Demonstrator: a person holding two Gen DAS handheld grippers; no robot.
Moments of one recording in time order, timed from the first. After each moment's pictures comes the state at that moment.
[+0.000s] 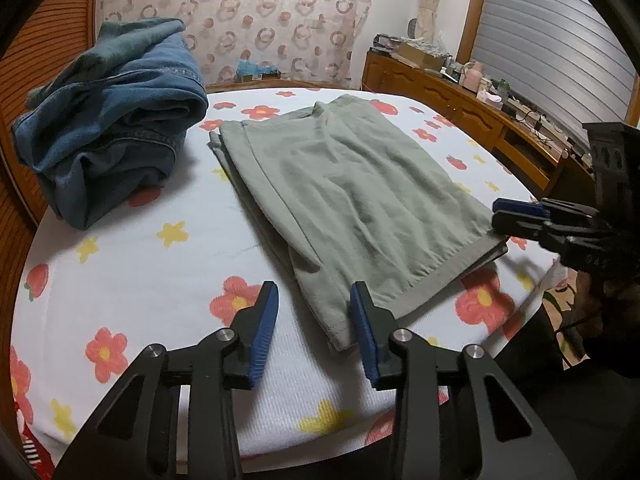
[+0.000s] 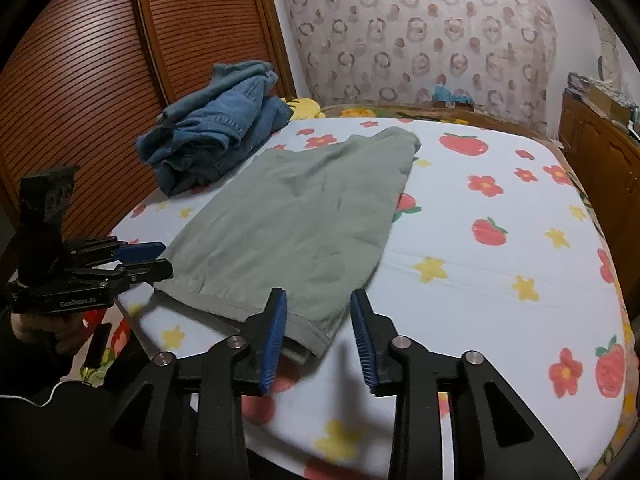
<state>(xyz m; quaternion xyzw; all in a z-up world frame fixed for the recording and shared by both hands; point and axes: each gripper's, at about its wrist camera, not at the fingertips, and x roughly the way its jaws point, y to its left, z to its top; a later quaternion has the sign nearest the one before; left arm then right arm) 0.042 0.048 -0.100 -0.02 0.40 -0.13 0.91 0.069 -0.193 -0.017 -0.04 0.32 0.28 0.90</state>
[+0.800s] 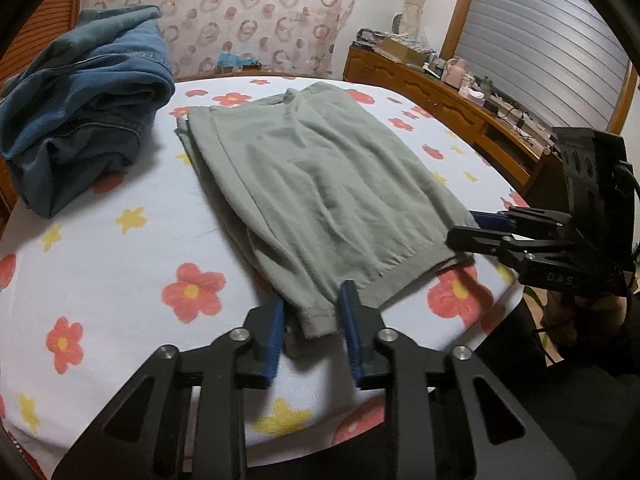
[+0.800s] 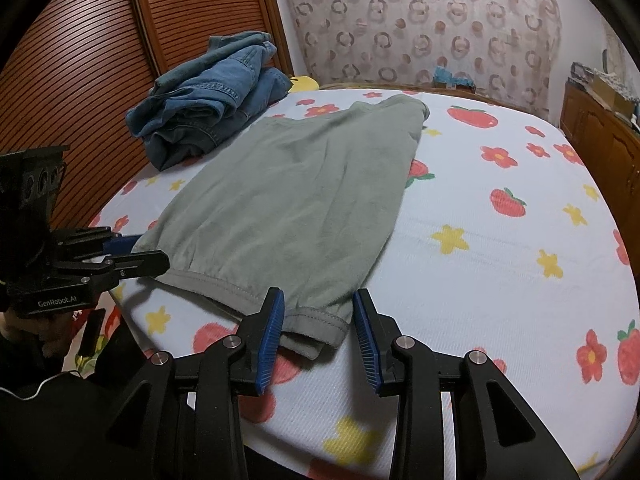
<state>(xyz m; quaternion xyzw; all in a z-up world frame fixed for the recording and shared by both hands) 0.042 0.032 -0.109 -0.03 0.41 -0.17 0.90 0.080 -0.179 -0.033 -0.04 0.35 0.28 0.90</state>
